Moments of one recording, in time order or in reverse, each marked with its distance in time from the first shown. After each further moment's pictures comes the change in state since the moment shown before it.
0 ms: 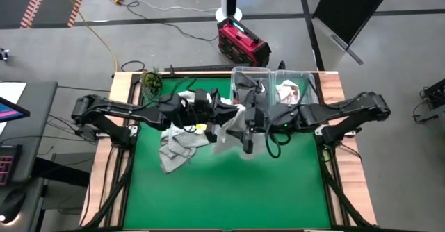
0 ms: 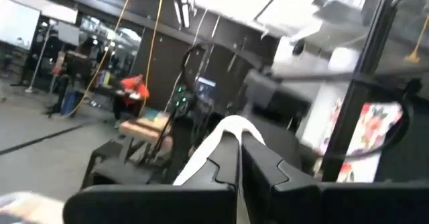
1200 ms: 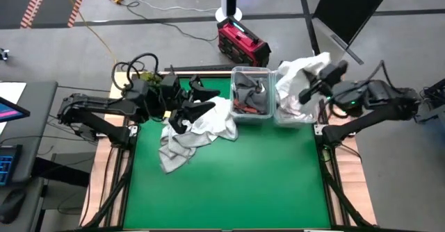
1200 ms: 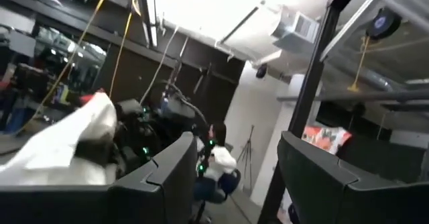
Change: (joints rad) left arm 0.000 -0.194 0.017 -0.089 0.102 -0.067; right arm -0.042 -0.528 0.000 -0.807 0.782 0.253
